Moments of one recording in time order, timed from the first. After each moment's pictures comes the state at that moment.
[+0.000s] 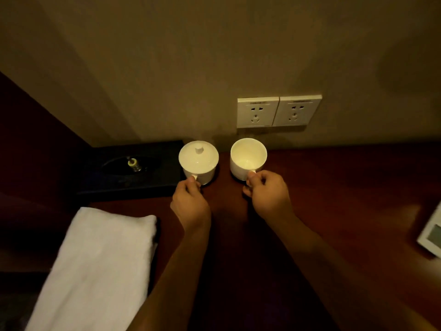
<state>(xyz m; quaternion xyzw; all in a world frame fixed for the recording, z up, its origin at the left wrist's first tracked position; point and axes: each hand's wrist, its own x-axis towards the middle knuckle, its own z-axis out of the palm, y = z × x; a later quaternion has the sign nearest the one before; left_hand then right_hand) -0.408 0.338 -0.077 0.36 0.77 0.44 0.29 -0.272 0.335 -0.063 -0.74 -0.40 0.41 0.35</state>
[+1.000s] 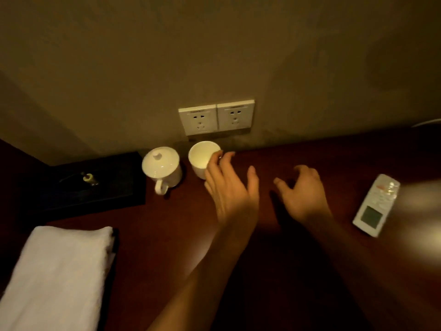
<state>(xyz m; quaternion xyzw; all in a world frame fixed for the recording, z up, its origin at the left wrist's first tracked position) -0.240 0.296 -0.026 0.63 0.63 0.40 0.22 -0.110 0.281 -0.037 -0.84 -0.44 0.23 0.23</state>
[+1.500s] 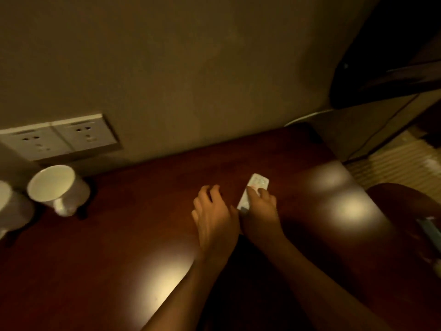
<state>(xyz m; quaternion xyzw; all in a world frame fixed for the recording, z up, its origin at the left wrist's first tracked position) -0.026 0.230 -0.074 0.74 0.58 0.18 0.30 0.067 0.198 -0.071 -0.87 -0.43 0.22 0.14</state>
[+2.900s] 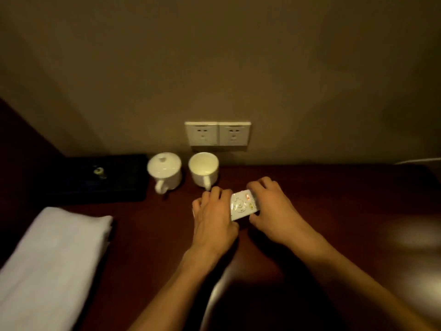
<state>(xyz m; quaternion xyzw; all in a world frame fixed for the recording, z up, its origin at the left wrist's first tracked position) -0.273 0.260 -0.017 0.77 0.60 0.16 0.14 -0.124 0.262 0.002 -0.65 -0.73 0.19 0.10</state>
